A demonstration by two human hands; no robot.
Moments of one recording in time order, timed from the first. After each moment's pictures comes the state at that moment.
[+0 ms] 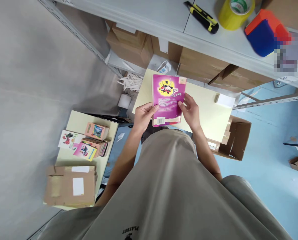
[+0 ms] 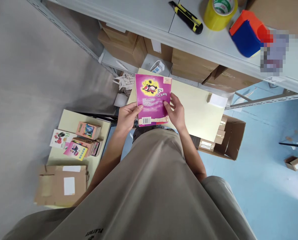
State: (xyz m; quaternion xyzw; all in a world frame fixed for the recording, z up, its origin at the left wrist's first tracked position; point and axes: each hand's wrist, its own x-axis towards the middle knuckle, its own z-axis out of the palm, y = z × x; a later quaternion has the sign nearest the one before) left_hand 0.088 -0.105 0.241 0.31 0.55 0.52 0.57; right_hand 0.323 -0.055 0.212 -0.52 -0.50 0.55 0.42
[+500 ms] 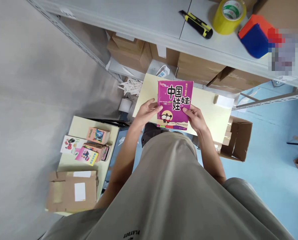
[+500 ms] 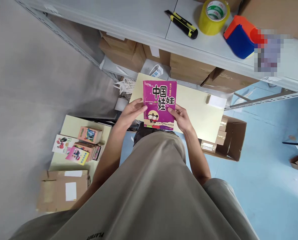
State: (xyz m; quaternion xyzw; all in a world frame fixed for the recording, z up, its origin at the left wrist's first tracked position) left_hand 0.072 -0.076 0.214 0.42 0.57 0.44 0.56; right_hand 0.349 -0.058 0.219 -0.44 -0.42 0.69 0.40
